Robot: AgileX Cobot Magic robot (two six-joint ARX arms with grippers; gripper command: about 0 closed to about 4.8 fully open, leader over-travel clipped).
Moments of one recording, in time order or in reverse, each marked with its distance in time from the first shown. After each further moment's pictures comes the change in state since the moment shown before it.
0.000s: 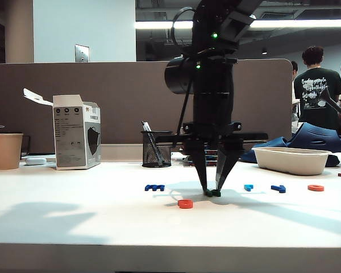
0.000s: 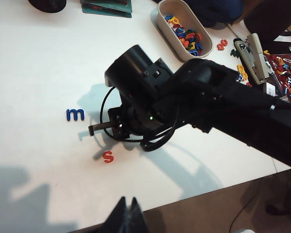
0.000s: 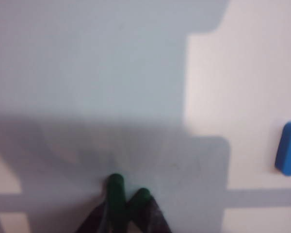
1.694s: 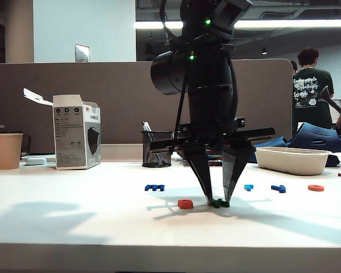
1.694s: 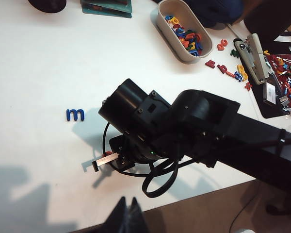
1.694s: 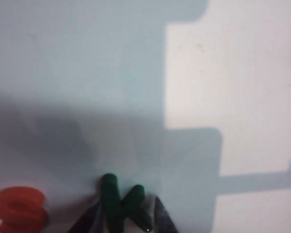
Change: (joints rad) left arm 0.000 0.000 0.000 0.000 0.000 0.000; right arm 0.090 -0.078 -0.133 -0.047 0.037 -0.004
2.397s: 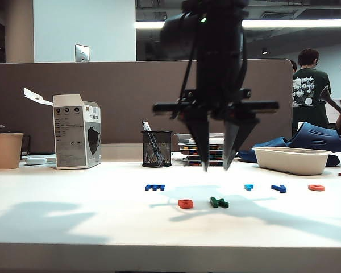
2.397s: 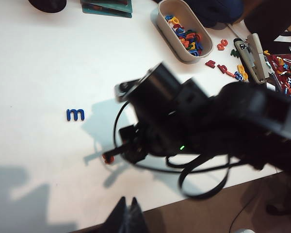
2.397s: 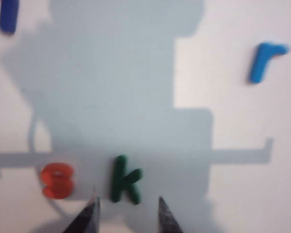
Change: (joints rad) left arm 0.000 0.000 0.000 0.000 0.000 0.000; right arm -0.033 -0.143 -0.013 0.023 0.002 -0.026
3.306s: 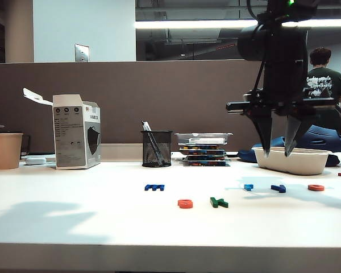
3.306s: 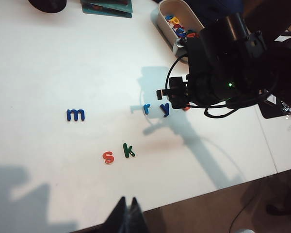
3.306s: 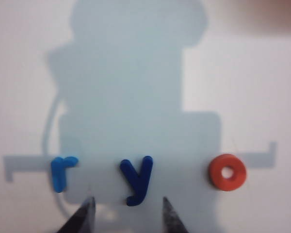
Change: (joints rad) left arm 0.000 0.000 0.000 0.000 0.000 0.000; right arm -0.331 -0.011 -0.001 0.096 -0.012 -0.160
